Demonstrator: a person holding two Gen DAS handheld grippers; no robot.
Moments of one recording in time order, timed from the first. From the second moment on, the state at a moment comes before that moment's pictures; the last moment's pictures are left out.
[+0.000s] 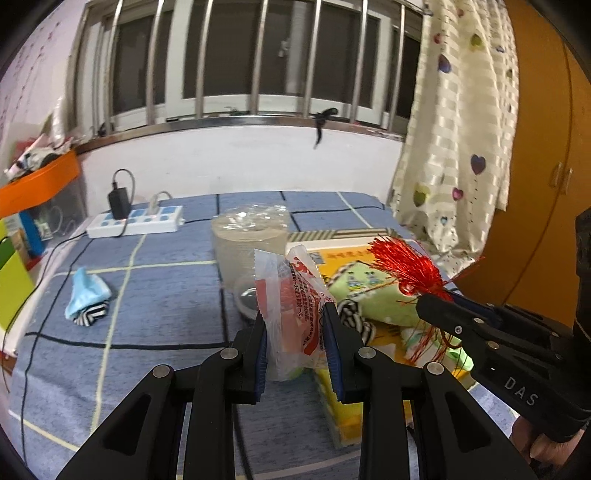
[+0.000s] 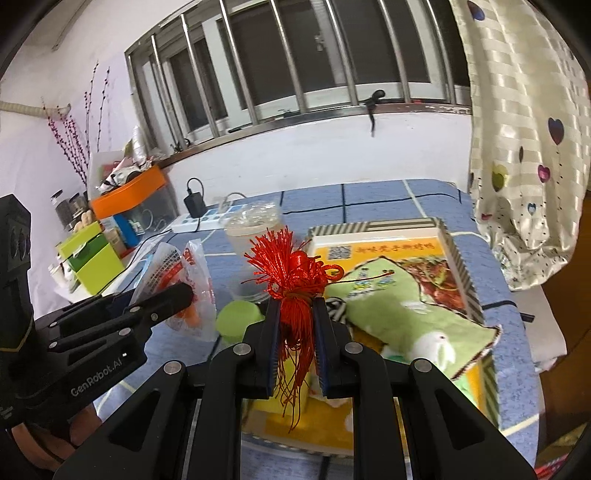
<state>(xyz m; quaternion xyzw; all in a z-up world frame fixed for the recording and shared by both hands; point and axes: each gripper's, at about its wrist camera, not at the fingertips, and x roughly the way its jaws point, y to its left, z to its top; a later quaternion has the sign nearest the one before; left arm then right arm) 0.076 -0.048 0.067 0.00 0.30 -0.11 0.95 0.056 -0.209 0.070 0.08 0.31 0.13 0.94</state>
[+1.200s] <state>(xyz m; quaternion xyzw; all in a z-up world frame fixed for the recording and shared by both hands) 0.118 -0.149 -0.009 0.05 0.40 -0.23 0.88 0.081 -0.285 0.001 0.10 0.40 0.06 0.91</state>
